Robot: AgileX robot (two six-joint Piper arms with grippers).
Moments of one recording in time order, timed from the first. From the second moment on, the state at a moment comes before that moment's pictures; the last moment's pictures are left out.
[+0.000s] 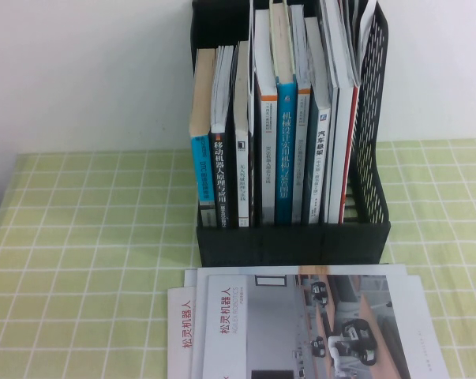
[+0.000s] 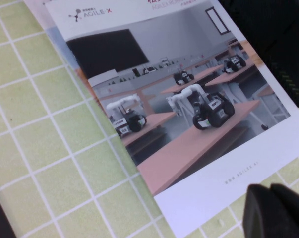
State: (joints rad) right arm 1.01 0.53 -0.49 -0.28 0.84 -0.02; left arm -0.46 -0.02 -0.35 0.20 0.70 -0.33
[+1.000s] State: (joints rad) right arm 1.01 0.53 -0.49 -0.27 0.84 -0.02; left arm 0.07 -0.02 0.01 0.24 0.30 -0.53
